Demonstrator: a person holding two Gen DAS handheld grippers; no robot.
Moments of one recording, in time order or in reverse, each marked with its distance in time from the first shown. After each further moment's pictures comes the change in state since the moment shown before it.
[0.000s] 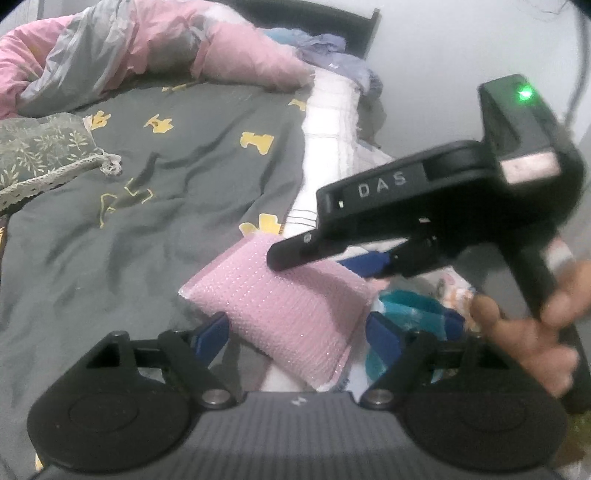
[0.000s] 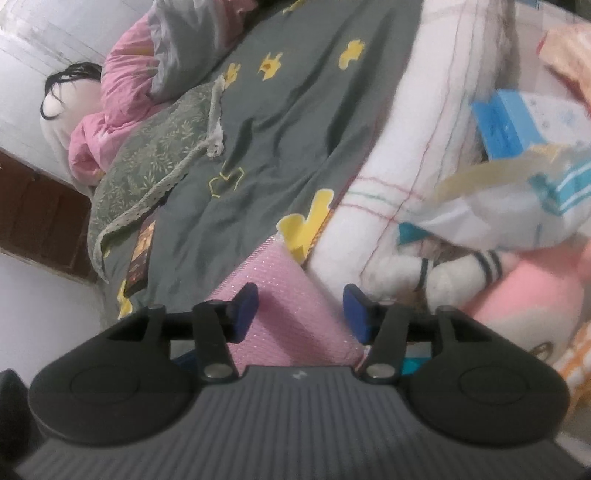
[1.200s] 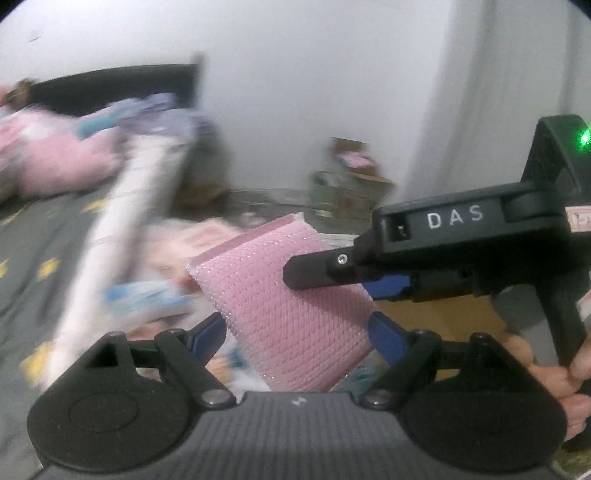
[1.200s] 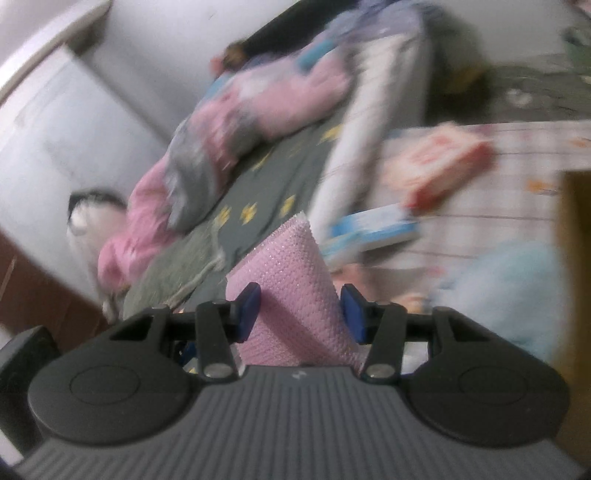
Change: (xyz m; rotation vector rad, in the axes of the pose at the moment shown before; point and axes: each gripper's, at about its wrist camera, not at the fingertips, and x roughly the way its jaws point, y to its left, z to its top) left arm -0.071 -0.271 0.022 0.386 -0.128 -0.328; right arm -0.317 -0.100 -0.135 0.141 -0.491 -0.035
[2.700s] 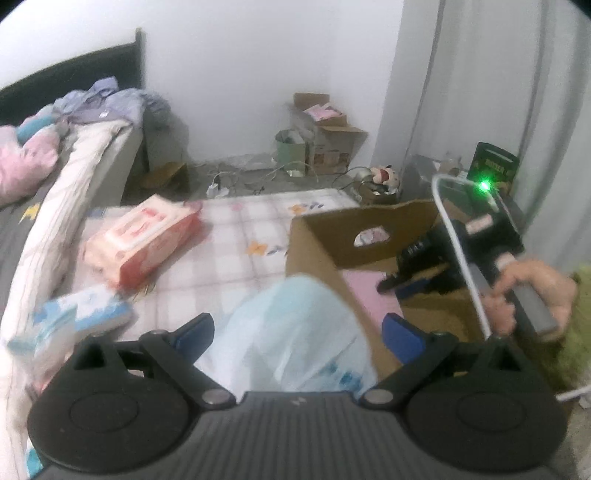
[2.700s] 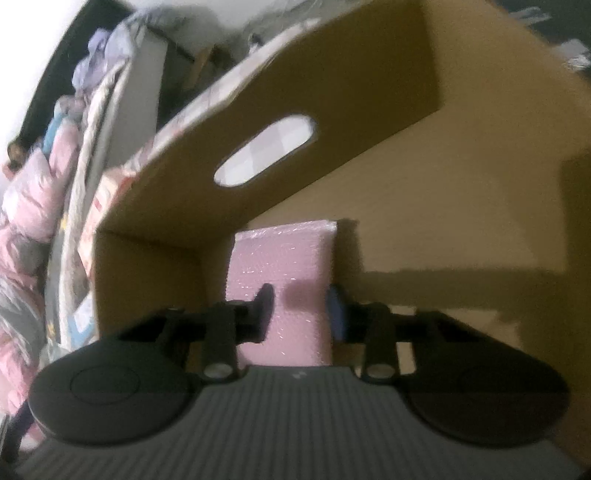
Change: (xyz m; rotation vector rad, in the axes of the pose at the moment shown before) left arm 0.110 -0.002 -0.005 0.111 0.113 -0.035; right arm 0.051 -0.329 0.003 0.488 0.063 -0.444
